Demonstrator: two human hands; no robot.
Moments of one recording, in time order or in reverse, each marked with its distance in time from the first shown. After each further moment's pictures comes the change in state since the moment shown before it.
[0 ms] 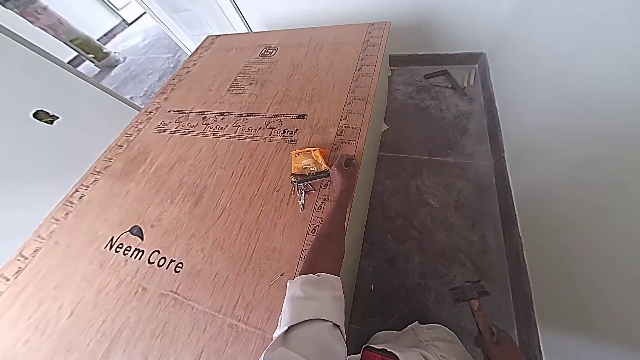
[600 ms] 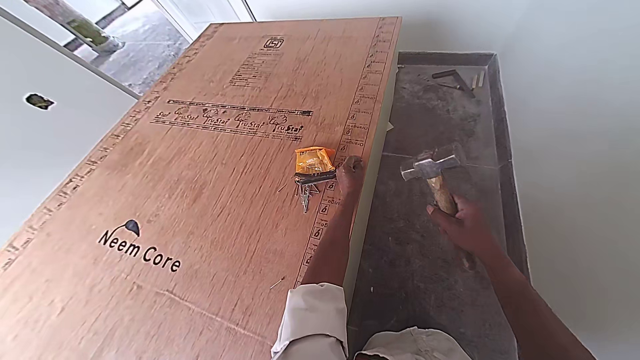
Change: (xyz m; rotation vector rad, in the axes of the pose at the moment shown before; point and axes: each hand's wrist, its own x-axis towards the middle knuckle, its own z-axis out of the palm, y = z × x) left_hand -0.004 0.002 -0.001 0.023 -0.008 0.018; right_hand -0.015 -0.314 -0.029 0.014 0.112 -0.972
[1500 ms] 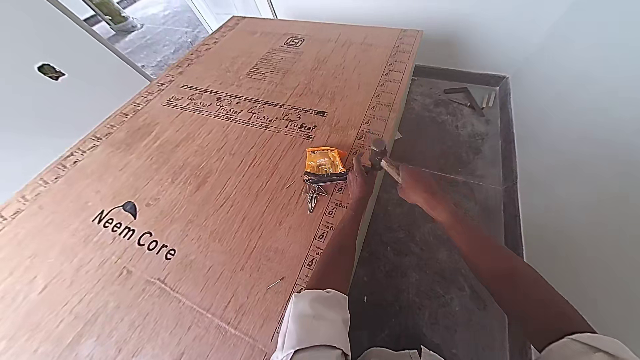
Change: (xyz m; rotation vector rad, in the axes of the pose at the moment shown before) left_hand 0.001 0.000 0.000 0.067 0.009 -0.042; right_hand 0.122 -0.079 0.075 -0.683 -0.284 0.087
